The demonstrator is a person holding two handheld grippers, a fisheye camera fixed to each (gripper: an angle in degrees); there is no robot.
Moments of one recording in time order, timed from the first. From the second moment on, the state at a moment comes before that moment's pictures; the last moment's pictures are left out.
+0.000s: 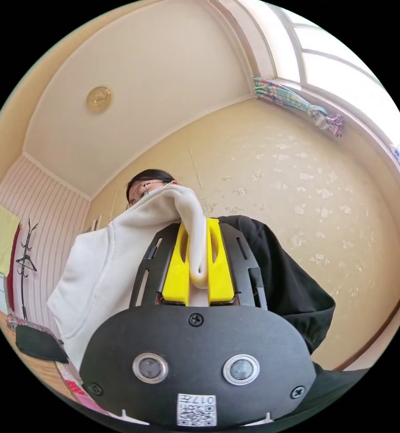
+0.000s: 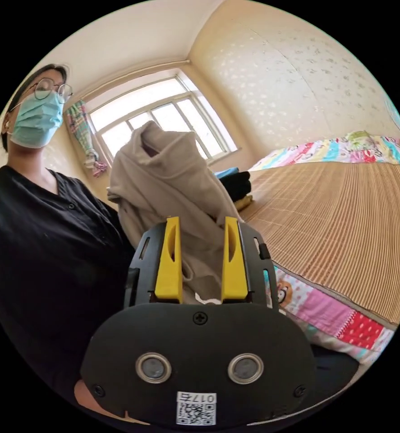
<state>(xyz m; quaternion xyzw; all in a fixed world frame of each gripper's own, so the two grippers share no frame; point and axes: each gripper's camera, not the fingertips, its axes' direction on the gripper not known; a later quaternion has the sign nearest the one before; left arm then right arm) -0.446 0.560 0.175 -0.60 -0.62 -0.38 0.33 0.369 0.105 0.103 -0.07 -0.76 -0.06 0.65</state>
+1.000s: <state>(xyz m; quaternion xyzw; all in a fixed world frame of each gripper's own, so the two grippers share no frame) -0.272 0.490 0.069 -0.58 -0.75 -0.22 -0.20 0.509 0.075 0.097 0.14 -0.80 0.17 0.56</state>
